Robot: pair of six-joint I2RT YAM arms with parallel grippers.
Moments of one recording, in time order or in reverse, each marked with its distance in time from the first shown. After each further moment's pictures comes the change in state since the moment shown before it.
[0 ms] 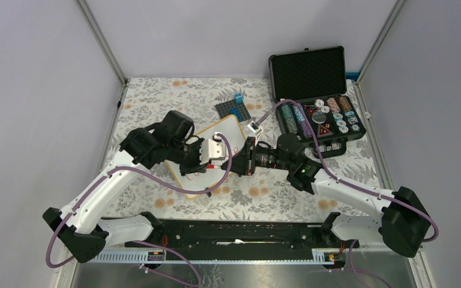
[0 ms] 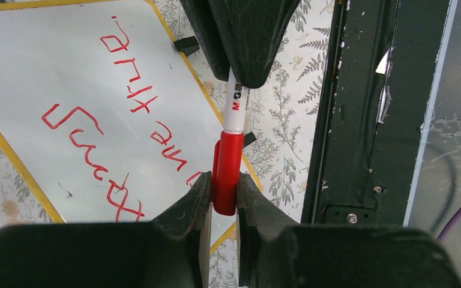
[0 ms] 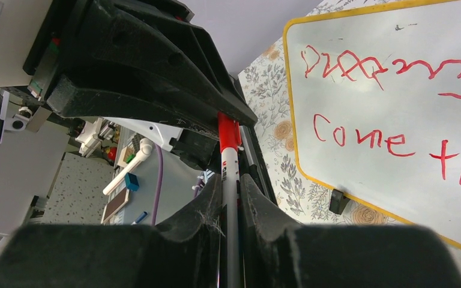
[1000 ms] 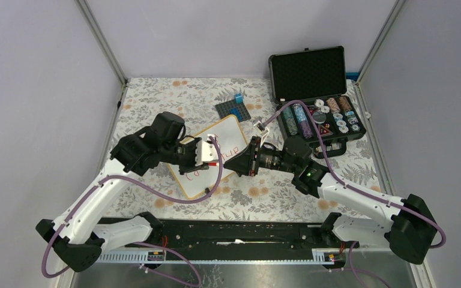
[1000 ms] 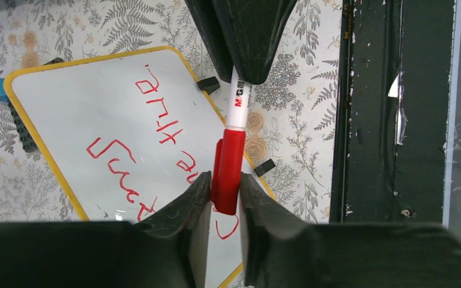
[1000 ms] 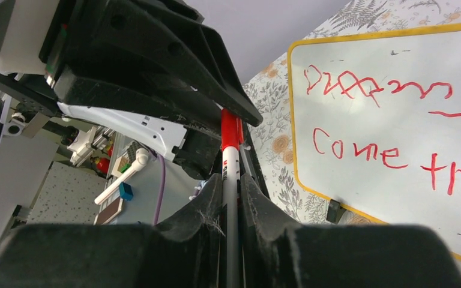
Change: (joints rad) left arm 0.036 -0.084 -0.047 0.095 0.086 0.069; right arm 0.005 -0.078 -0.018 -0.001 0.046 -0.023
